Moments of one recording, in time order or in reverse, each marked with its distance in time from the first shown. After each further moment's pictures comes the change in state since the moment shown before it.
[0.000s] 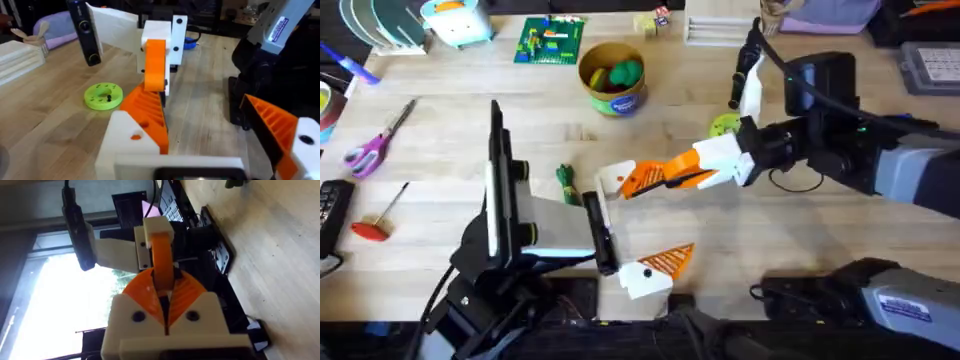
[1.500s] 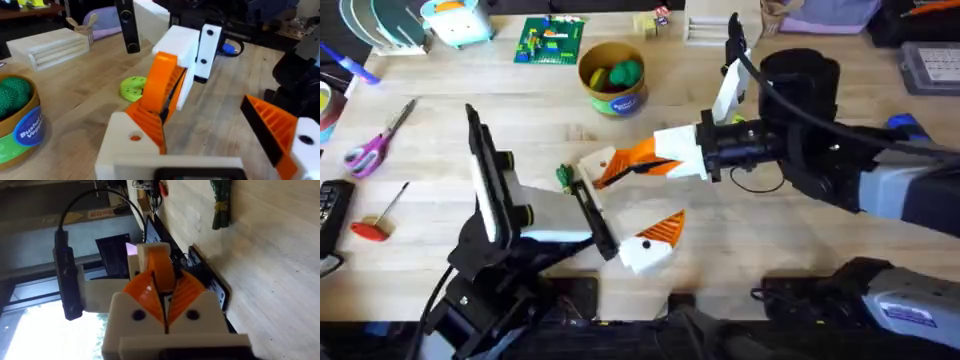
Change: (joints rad) left arm 0.027 0.001 0.000 0.000 -0.166 -0.049; right arm 0.215 -0.004 0.000 0.281 0.425 0.347
